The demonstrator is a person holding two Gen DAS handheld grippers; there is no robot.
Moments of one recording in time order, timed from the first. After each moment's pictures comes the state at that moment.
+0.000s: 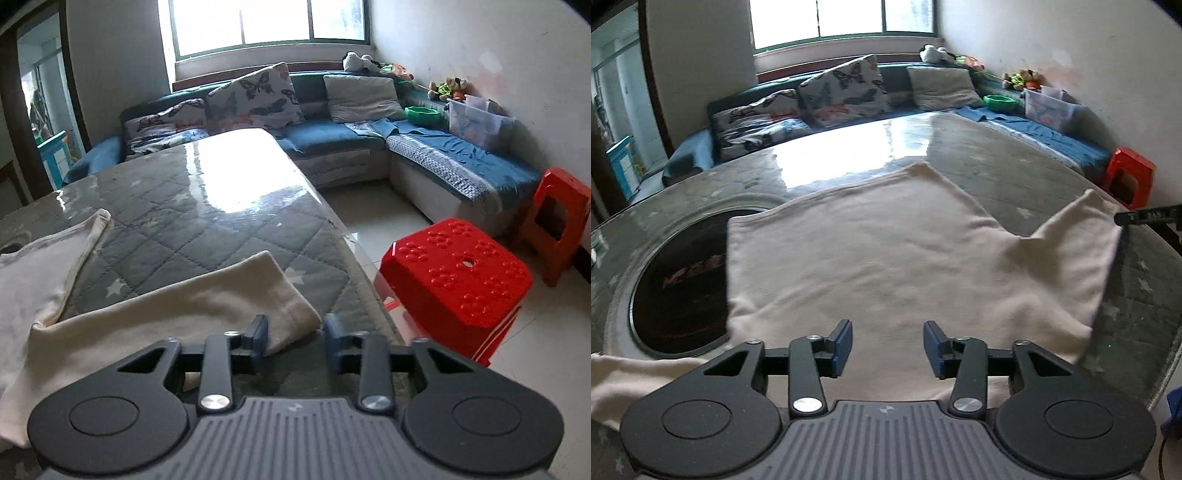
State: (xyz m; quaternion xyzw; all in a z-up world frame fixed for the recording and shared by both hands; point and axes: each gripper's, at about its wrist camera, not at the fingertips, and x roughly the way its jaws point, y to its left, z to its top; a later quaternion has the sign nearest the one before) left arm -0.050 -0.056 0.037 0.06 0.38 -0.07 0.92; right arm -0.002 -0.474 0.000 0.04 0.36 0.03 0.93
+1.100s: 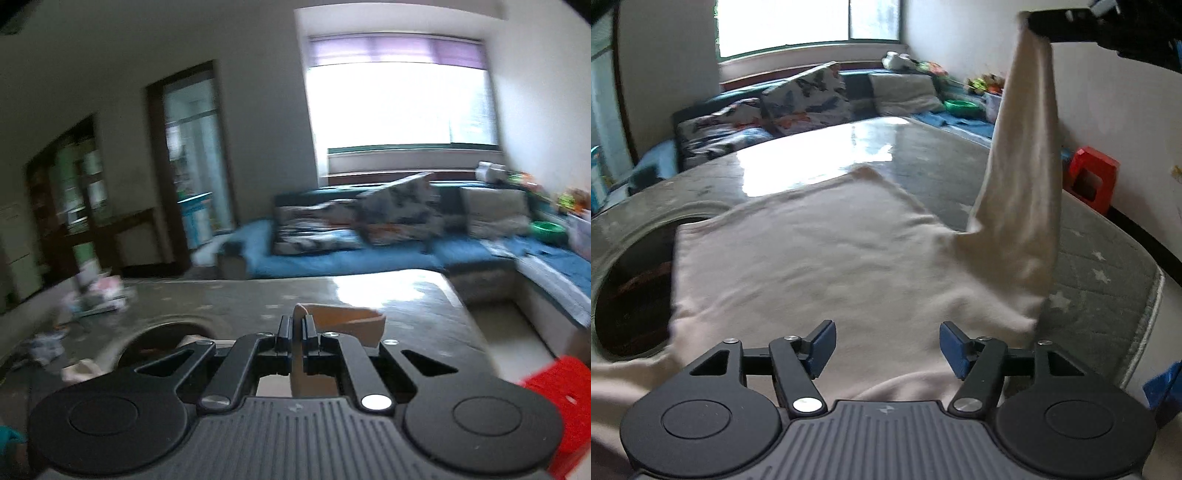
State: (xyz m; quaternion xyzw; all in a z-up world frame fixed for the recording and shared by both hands) left arm -0.069 -0.067 0.032 0.04 0.37 -0.12 0.92; right arm -0.073 -0.346 0.160 0.01 0.20 0.26 0.94
